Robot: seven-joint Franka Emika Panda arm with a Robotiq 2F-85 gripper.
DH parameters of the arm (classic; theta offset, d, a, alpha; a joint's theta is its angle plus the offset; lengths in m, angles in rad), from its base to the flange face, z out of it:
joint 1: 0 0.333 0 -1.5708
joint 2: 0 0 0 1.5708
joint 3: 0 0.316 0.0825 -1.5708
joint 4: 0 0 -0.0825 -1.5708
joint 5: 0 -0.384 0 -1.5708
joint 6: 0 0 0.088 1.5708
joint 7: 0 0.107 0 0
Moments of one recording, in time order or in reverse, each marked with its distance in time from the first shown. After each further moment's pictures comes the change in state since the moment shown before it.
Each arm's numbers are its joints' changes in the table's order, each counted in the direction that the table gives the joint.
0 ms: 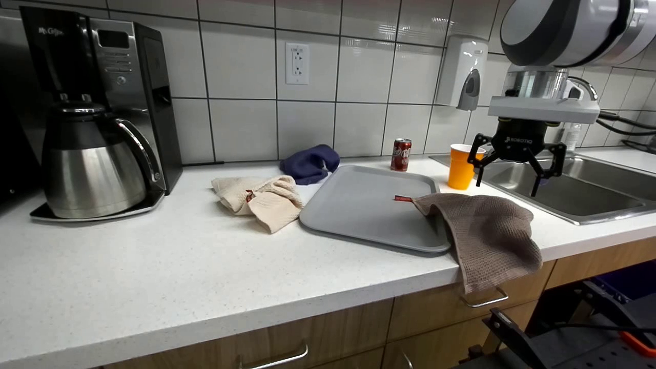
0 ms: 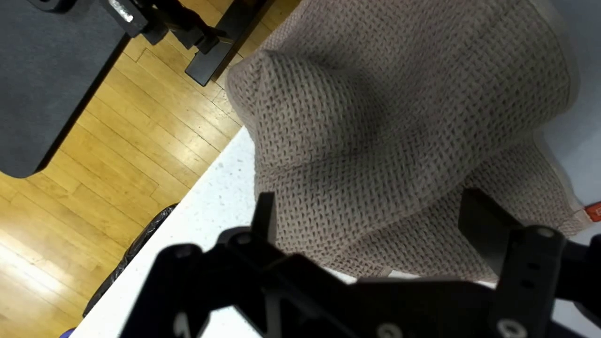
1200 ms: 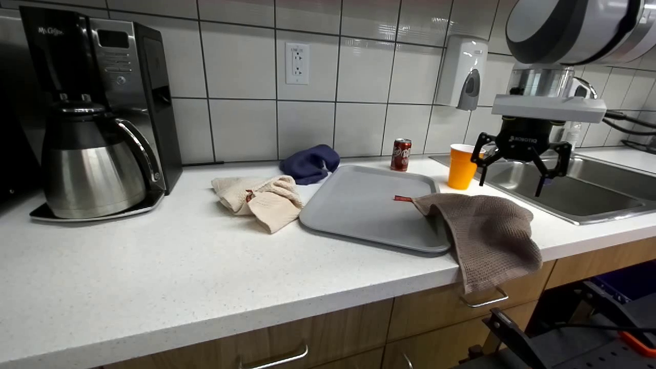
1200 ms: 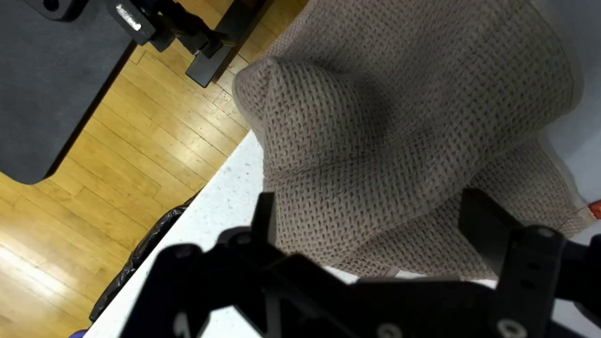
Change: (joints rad) arm -0.007 -0.025 0.000 0.021 0.001 0.001 0.008
